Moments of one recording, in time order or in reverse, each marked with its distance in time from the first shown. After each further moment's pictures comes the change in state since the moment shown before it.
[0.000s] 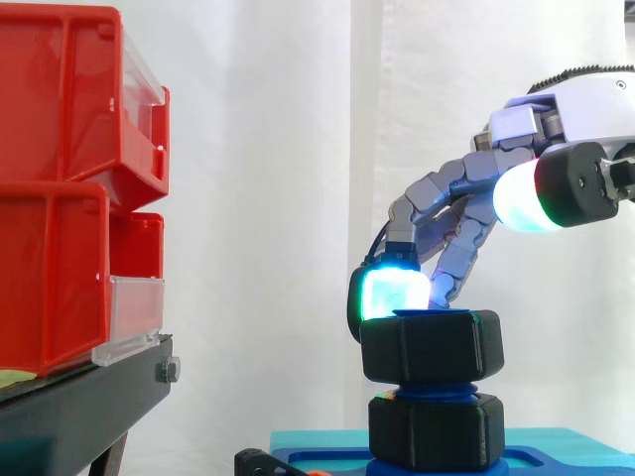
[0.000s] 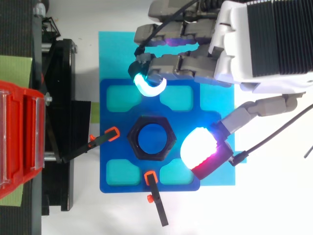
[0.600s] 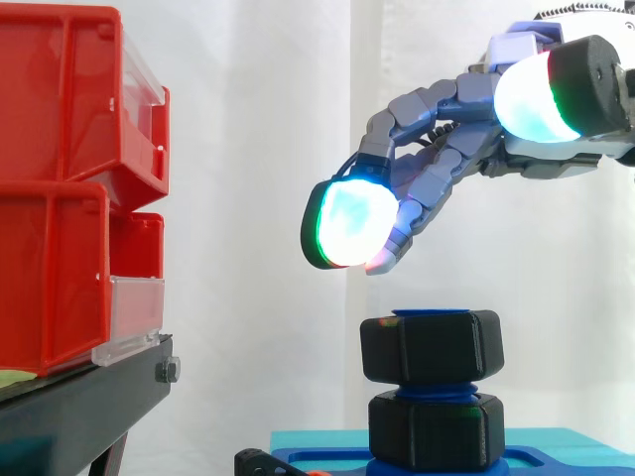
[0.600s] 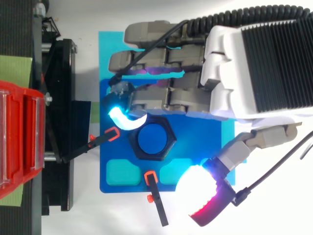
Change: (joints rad) arm 0.022 -0.001 0.000 0.123 -0.057 0.032
